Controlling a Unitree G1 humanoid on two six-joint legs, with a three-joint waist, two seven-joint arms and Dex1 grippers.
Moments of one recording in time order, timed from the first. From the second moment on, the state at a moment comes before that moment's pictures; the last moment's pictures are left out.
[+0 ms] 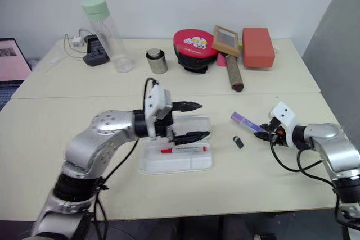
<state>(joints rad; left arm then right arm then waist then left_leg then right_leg) -0.48 0.62 -0.08 -0.40 -0.49 0.63 -0.98 -0.35 -0.94 0.04 -0.09 0.31 0.56 1.03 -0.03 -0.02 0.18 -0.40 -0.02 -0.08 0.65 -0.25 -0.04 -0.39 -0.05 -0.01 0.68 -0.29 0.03</state>
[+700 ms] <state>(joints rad) 0.05 1.06 0.45 -0.51 -0.65 0.65 -1.25 -0.60 -0.63 0.50 -0.35 0.25 0.73 1.04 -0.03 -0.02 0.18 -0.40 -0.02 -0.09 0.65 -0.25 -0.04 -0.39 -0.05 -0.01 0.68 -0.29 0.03</state>
